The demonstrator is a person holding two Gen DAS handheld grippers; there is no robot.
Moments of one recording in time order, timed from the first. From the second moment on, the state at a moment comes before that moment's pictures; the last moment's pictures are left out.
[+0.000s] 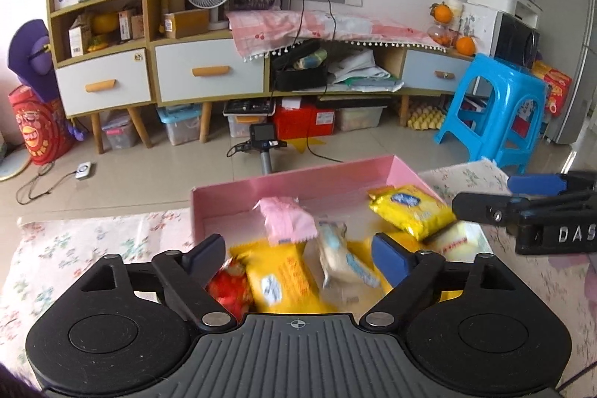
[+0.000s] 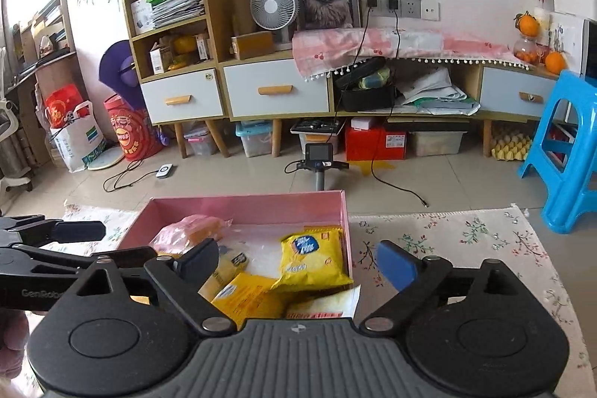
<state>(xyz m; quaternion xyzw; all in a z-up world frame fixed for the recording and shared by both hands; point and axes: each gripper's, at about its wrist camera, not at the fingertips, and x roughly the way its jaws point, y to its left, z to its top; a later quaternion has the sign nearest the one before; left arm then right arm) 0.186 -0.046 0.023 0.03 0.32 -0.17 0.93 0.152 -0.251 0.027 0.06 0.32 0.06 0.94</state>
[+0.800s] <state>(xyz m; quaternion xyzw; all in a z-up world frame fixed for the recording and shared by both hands) 0.073 -0.005 0.025 0.05 0.35 -0.14 0.92 0.054 -0.212 0.054 -0.04 0.31 0.05 0.95</state>
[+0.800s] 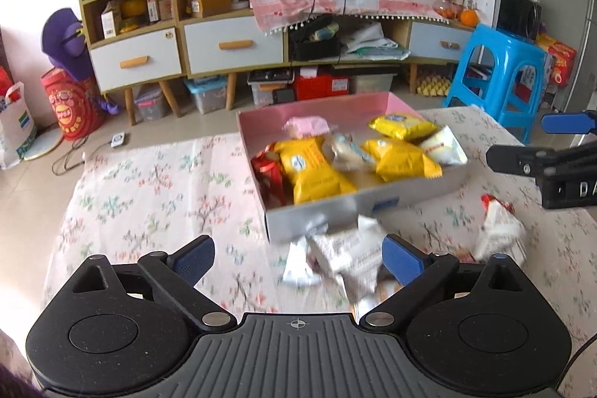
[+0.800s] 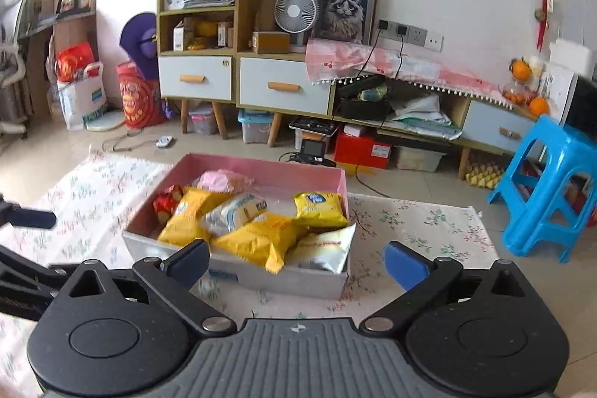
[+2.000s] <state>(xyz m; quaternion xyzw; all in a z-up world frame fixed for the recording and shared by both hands) 0.050 -0.020 -0.047 0.02 0.38 -0.20 0.90 -0.008 -0.224 -0.003 -0.10 0.31 0.12 0.94</state>
